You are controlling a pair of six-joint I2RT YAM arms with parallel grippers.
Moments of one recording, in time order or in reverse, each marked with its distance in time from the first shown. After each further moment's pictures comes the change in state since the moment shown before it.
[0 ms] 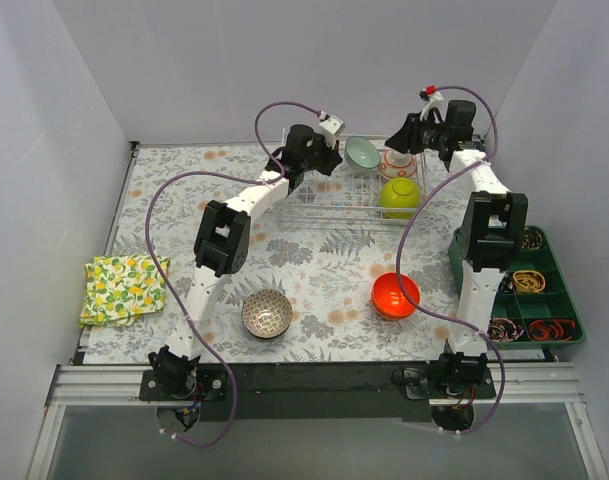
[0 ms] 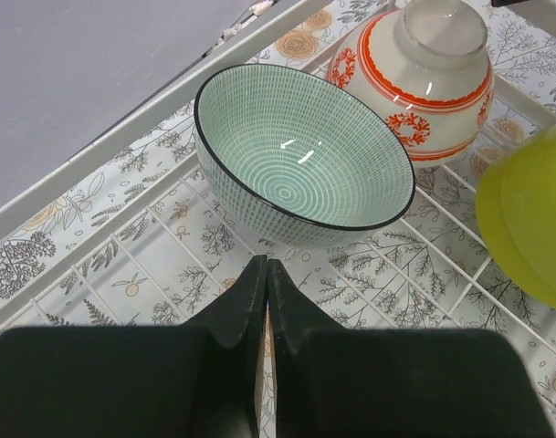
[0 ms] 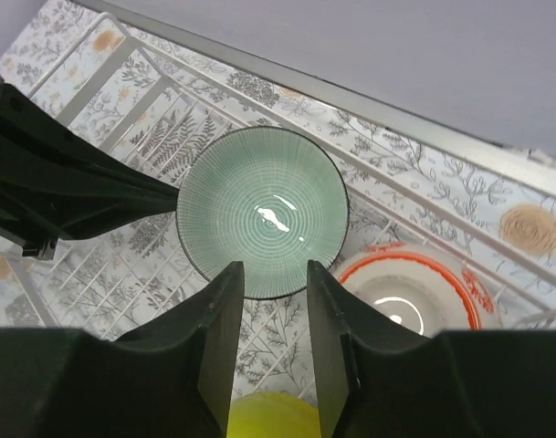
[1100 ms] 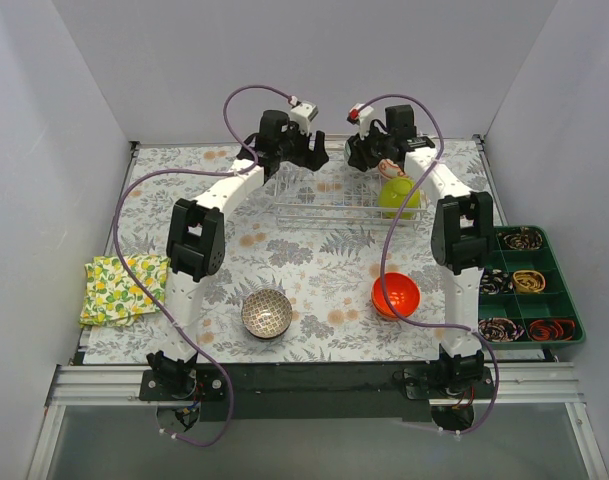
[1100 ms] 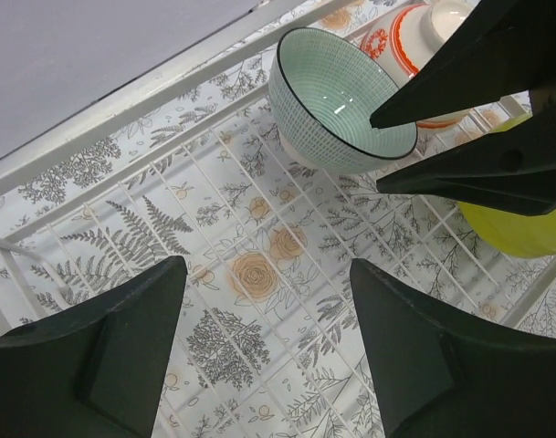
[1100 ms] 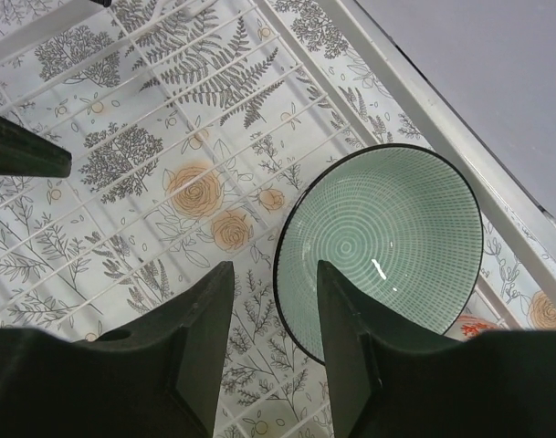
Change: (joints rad) left arm 0.089 -0.249 -0.177 -0.164 0.002 -0.084; right arm 0.258 0.015 0.097 -0.293 0.275 -0.553
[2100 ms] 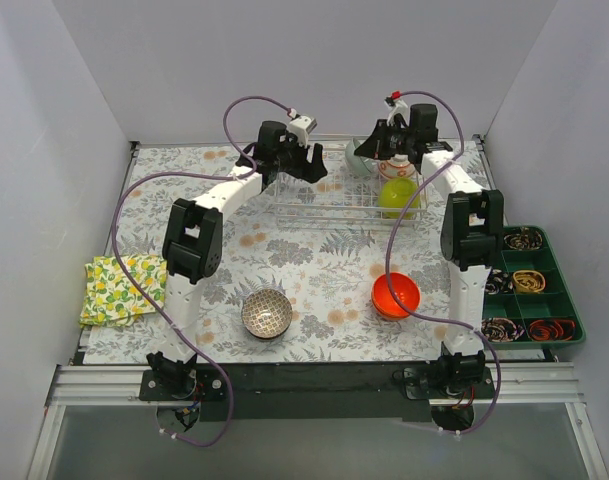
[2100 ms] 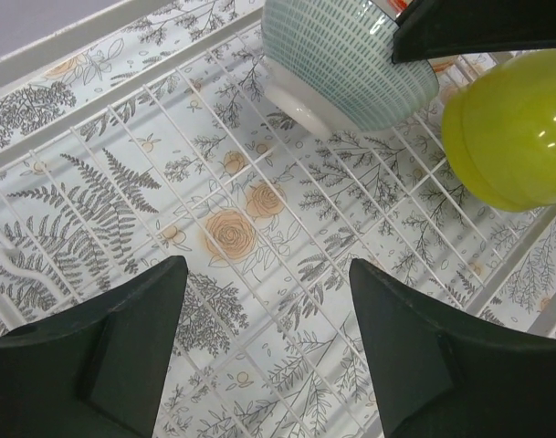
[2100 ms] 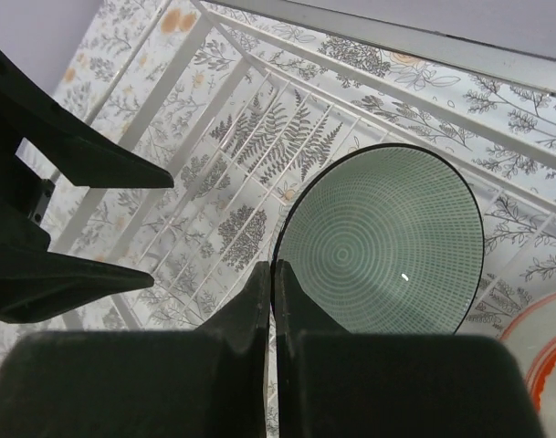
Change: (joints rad) left arm -0.003 -0.050 -0.157 0.033 0.049 -0.008; right arm -0.100 0.024 -0.039 0.220 -0.220 0.656
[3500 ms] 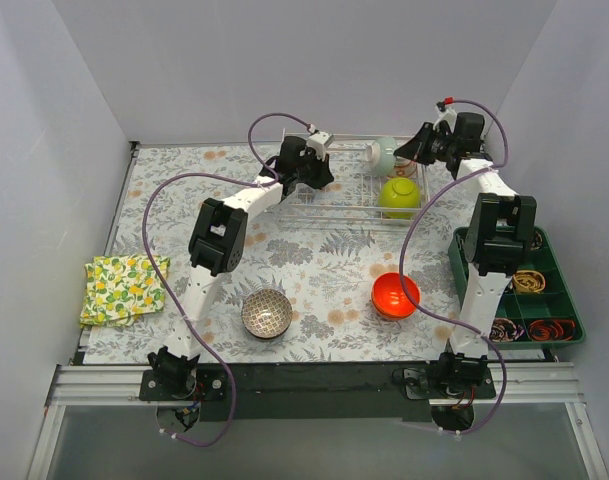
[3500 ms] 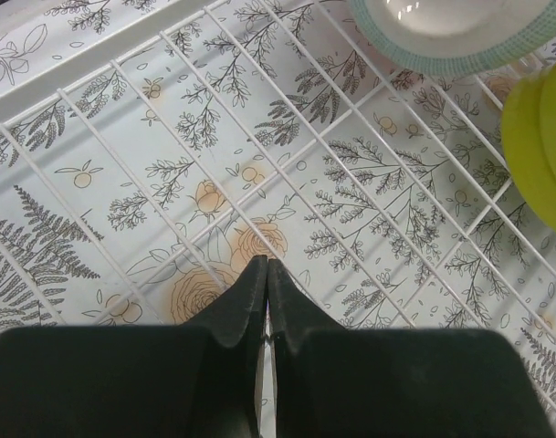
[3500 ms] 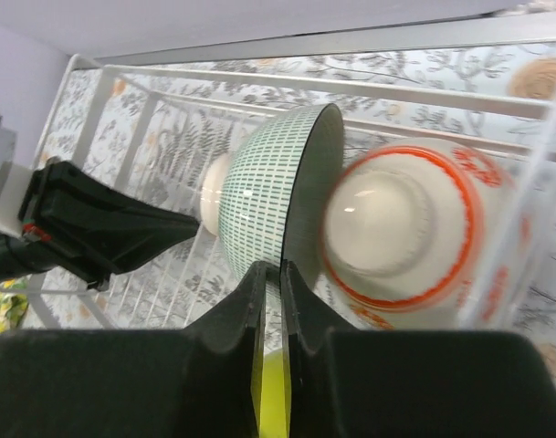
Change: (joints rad) left arm -0.050 0.270 0.180 0.105 -0.005 -0.017; right arm -0.200 -0.103 -0.206 0.110 -0.011 0.163
